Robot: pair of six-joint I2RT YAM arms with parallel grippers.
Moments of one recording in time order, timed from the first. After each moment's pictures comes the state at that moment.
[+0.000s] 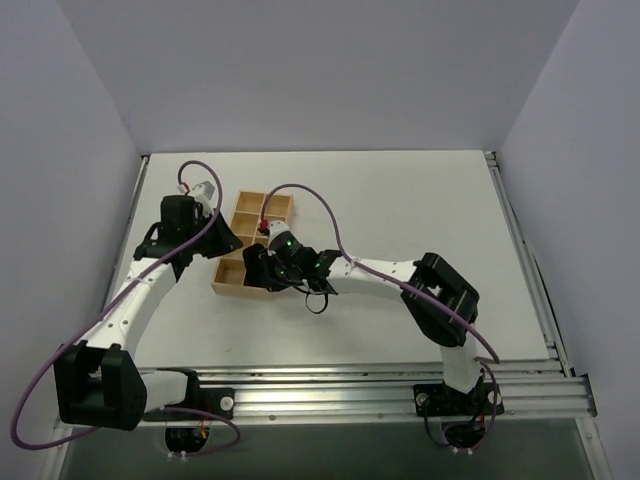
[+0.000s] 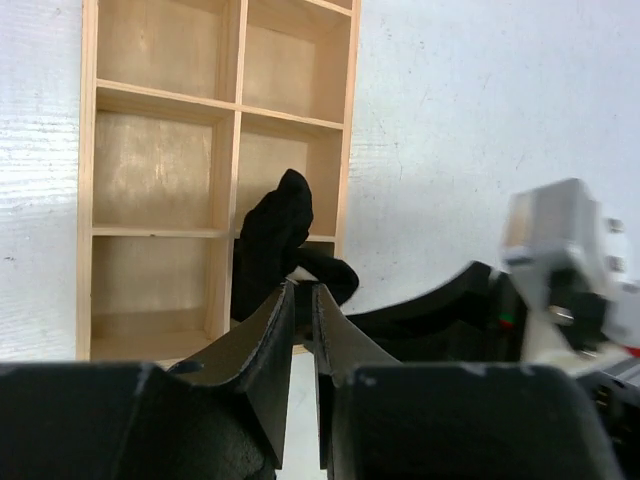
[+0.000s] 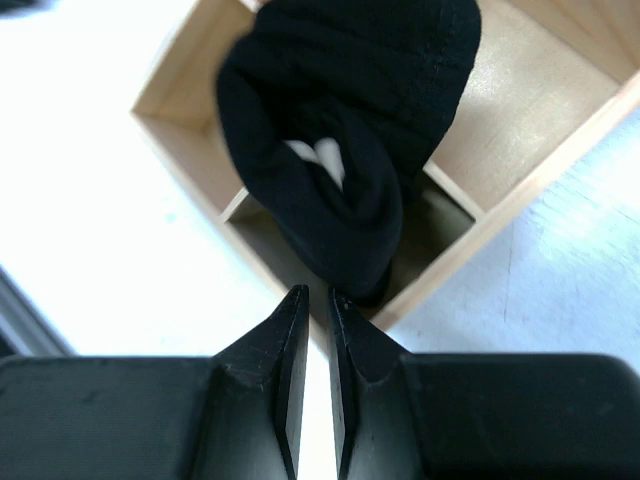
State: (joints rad) left arm -0.14 1.25 0.96 -0.41 0.30 -0.44; right arm 0.98 1.97 1.31 -0.03 -0.01 0.51
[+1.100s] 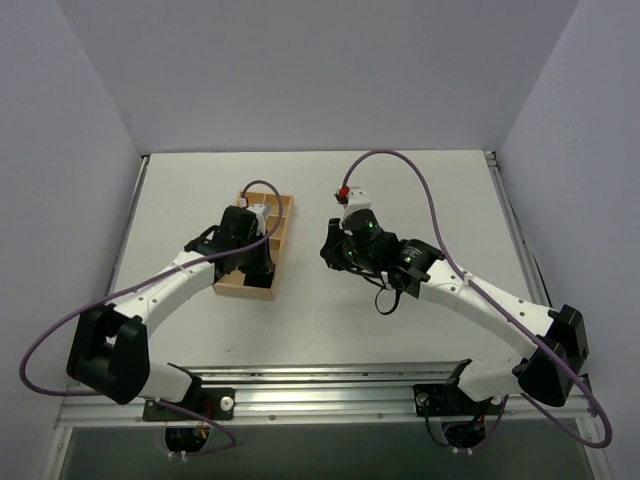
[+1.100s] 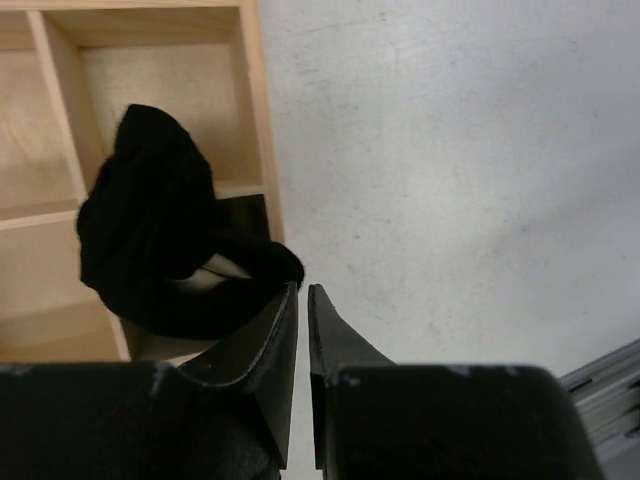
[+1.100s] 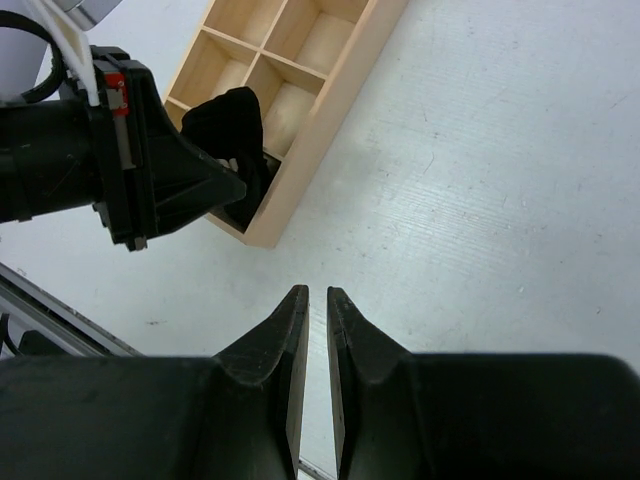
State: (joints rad) left arm -0.48 1.39 0.96 -0.43 0.11 -0.39; right arm 0.86 1.33 1.13 -0.38 0.17 0.55
